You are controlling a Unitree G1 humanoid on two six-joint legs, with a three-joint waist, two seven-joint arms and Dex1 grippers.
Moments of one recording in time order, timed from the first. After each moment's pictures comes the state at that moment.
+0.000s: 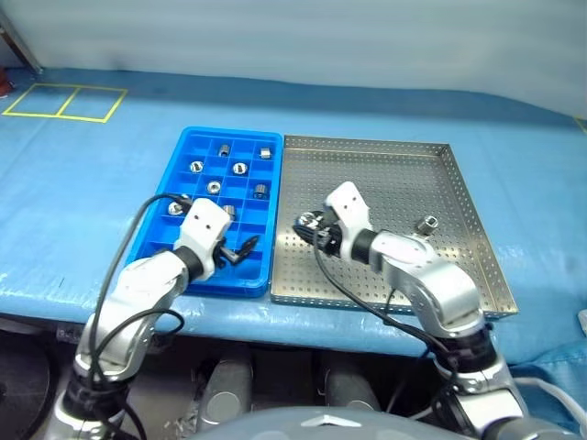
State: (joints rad) left arm -0.07 0.47 -0.02 -0.68 -0.26 0.91 -0.39; right arm -0.38 -0.30 0.25 -0.38 0.28 0.89 0.47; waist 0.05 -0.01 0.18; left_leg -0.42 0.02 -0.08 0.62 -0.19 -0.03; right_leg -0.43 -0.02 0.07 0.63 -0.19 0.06
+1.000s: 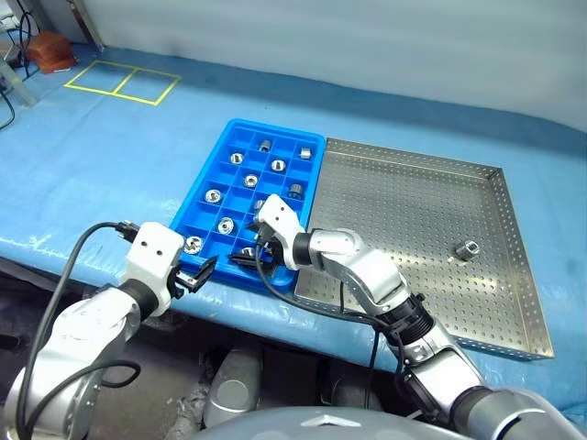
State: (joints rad) left arm 0.11 0.53 0.17 -0.93 -0.33 1.11 -0.33; right arm -0.49 -0.15 0.43 -0.10 0.23 0.68 0.62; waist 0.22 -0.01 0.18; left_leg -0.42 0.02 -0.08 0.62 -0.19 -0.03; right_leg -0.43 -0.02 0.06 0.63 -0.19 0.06
